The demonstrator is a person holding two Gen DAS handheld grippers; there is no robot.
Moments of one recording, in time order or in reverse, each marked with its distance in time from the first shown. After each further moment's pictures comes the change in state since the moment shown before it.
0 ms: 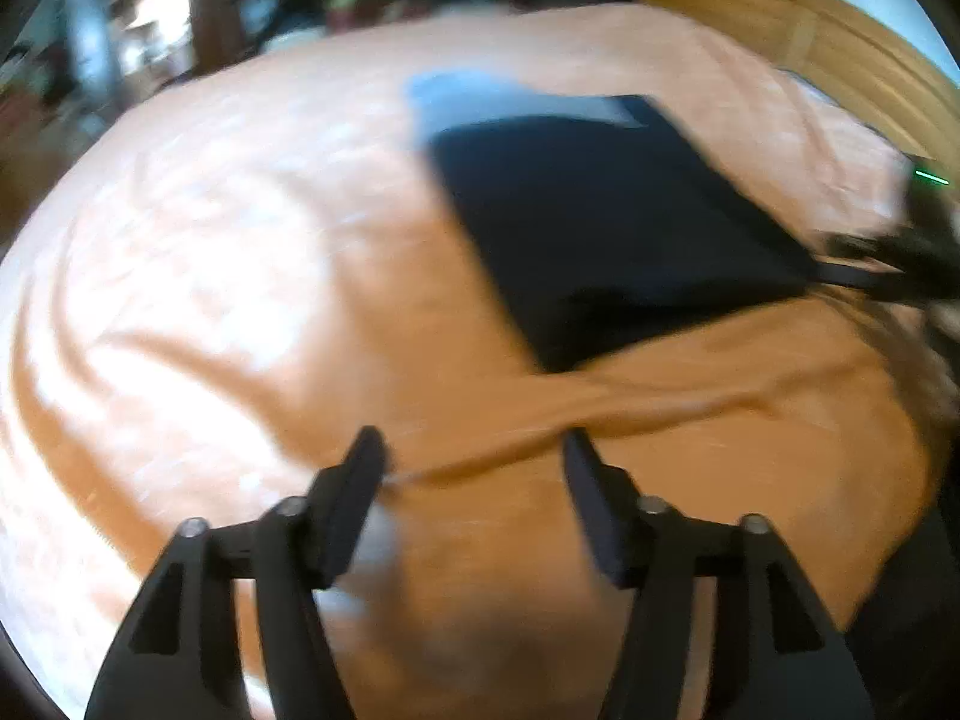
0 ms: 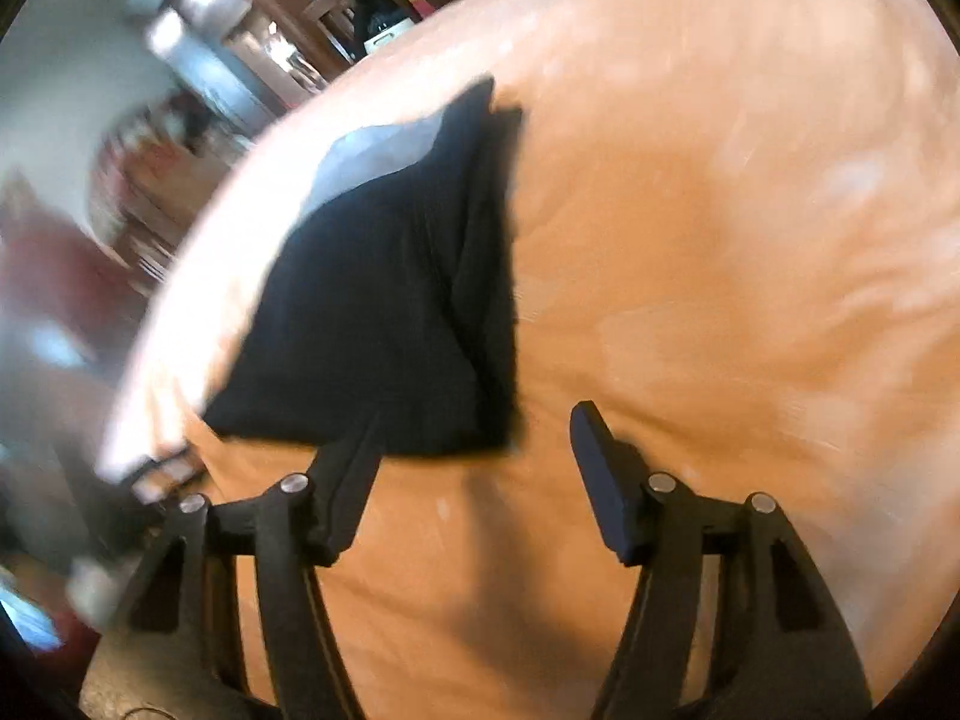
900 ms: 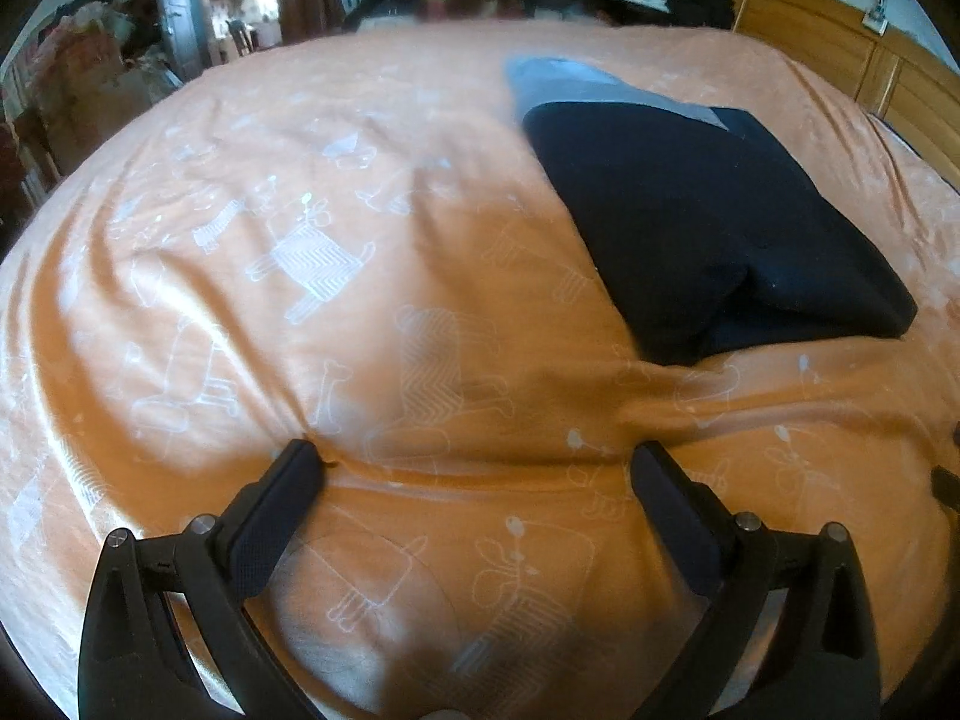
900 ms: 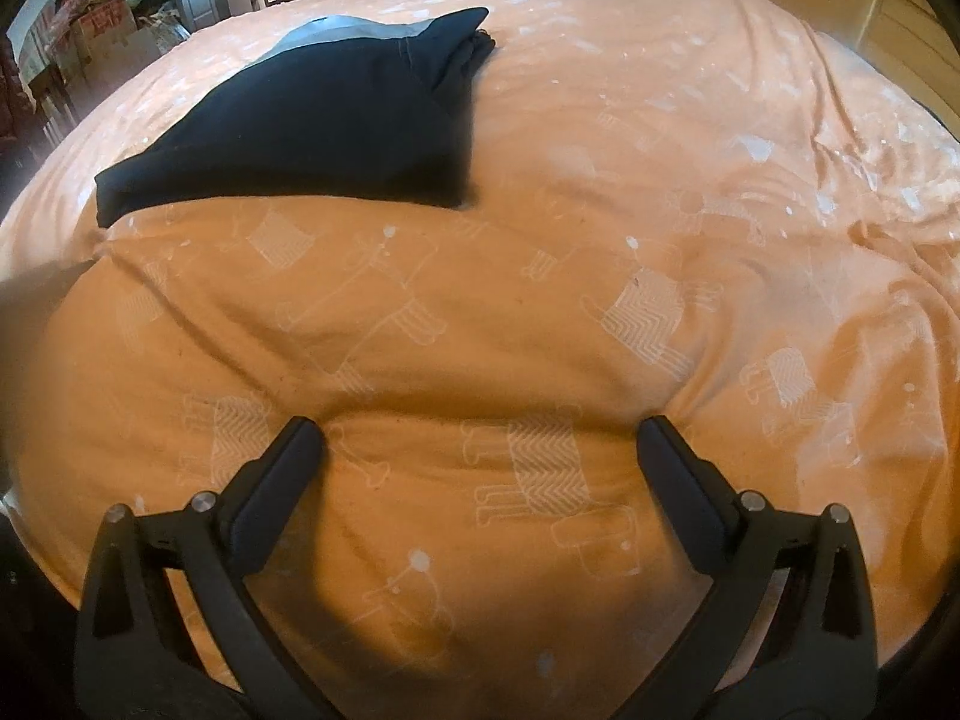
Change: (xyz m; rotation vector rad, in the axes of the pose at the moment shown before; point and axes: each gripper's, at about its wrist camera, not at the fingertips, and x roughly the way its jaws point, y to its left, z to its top) left arm 0.026 0.000 -0.024 -0.110 -0.081 0.111; right arm 0.008 0.030 -0.096 -0.196 0.030 -0.352
